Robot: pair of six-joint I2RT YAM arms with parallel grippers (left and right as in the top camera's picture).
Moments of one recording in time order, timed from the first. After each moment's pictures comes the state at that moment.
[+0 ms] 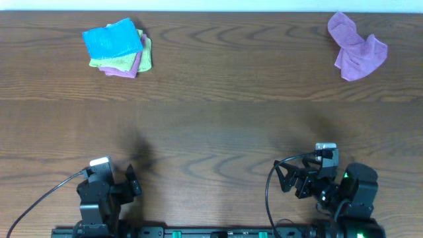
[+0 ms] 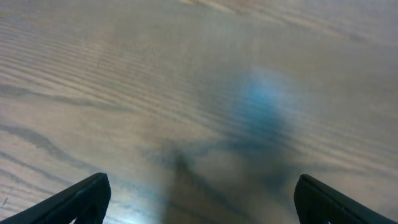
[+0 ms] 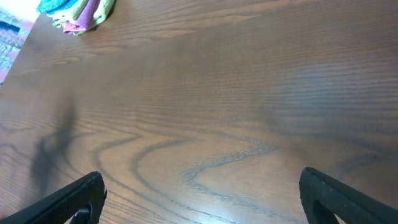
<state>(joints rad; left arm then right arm) 0.00 0.06 0.29 -0.92 -0.13 -0.18 -0.12 0.36 0.36 -0.74 -0.57 0.18</state>
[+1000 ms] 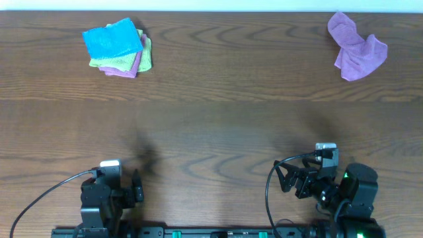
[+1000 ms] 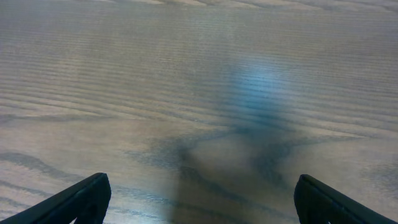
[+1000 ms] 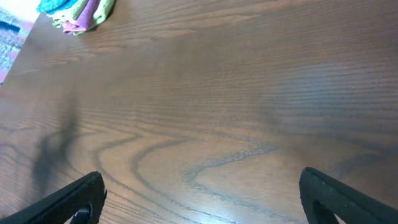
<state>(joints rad) -0.02 0.01 0.29 -0.97 -0.08 -0.03 -0.12 0.36 0.36 -0.74 -0.57 0.18</state>
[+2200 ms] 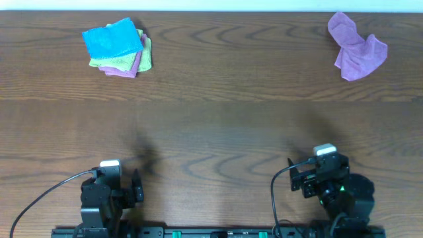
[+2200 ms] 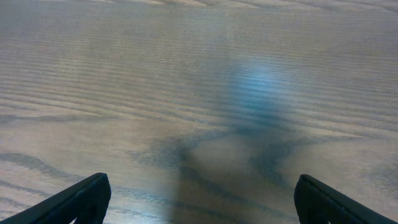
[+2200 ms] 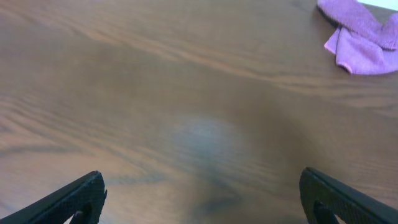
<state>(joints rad) -0.02 0.01 0.29 -0.97 -0.08 -0.03 -0.03 0.16 0.28 -0.66 -0.20 -0.24</state>
